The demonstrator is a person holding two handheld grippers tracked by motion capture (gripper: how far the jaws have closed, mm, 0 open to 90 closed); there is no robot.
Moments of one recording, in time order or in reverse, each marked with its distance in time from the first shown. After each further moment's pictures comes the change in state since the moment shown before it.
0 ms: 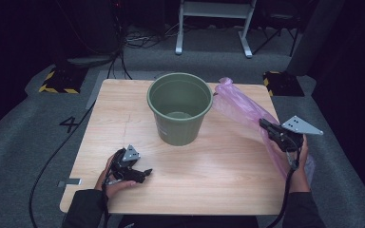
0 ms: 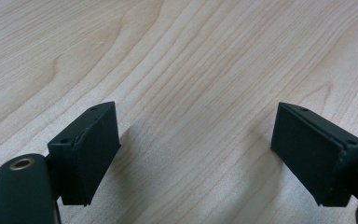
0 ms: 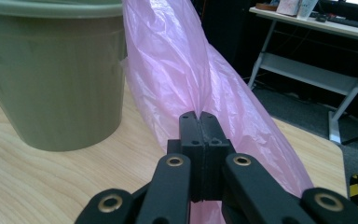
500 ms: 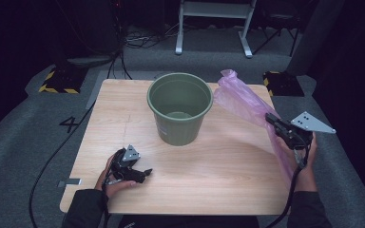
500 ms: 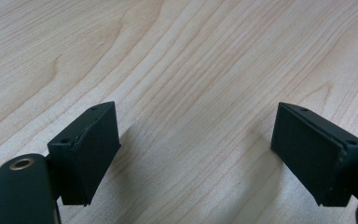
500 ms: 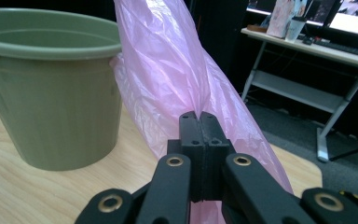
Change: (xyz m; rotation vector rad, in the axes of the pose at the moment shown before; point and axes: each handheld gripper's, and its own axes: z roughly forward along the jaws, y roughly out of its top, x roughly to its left) left arm 0.000 0.000 0.000 0.001 0.000 0.000; right arm -0.002 0.026 -0.020 -0.056 -0.025 -0.032
